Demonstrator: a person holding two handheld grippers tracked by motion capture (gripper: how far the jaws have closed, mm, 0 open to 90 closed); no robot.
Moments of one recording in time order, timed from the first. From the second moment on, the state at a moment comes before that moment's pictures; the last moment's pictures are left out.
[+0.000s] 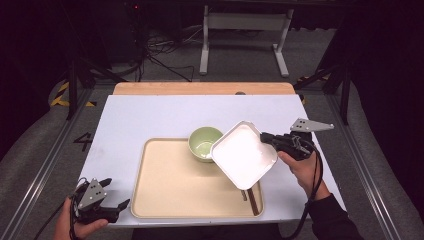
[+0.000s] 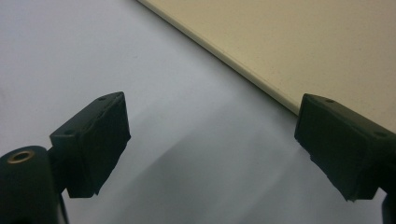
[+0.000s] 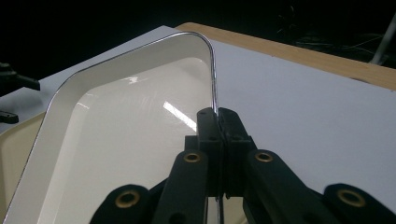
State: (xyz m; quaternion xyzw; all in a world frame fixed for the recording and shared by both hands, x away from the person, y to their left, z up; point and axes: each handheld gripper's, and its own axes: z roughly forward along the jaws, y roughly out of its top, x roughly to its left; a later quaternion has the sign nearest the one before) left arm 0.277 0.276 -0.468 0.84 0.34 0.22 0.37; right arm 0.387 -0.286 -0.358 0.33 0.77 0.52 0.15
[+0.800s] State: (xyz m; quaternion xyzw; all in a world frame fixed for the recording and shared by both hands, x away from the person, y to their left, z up) left arm 0.277 0.275 -0.469 0.84 0.34 0.21 0.37; right arm 0.382 -0.210 -0.384 0.25 0.84 0.46 0.13
